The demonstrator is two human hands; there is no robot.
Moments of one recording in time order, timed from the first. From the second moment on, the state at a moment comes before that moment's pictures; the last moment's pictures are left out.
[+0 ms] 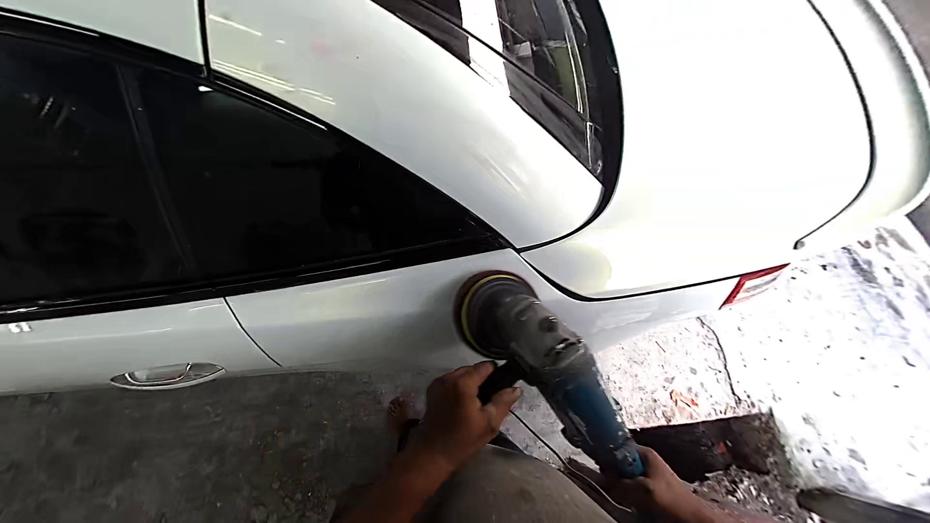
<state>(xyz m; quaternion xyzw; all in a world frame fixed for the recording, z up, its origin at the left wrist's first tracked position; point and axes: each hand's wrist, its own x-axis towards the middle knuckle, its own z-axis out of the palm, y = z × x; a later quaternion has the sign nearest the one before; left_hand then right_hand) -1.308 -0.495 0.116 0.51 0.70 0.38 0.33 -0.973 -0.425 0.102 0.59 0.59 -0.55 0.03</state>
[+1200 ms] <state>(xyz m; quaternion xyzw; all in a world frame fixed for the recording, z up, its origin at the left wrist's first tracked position) -1.437 -0.602 0.149 0.32 0.75 0.47 0.33 -1.132 -0.433 0.200 0.44 0.70 -0.54 0.15</state>
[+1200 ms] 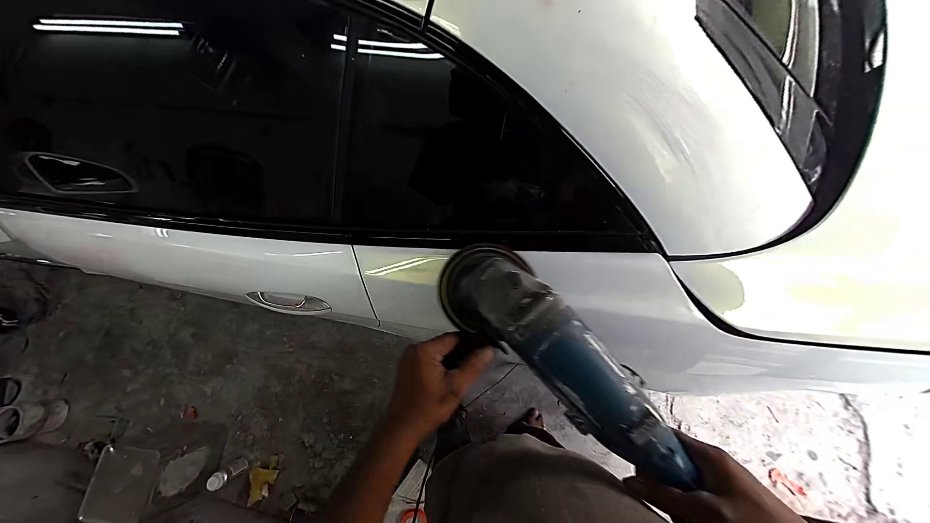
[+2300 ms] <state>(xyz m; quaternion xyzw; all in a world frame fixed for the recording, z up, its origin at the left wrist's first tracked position) -1.293 -0.522 0.094 0.49 0.73 0.40 0.27 -0.967 -0.413 0.082 0.51 0.67 -0.53 0.10</state>
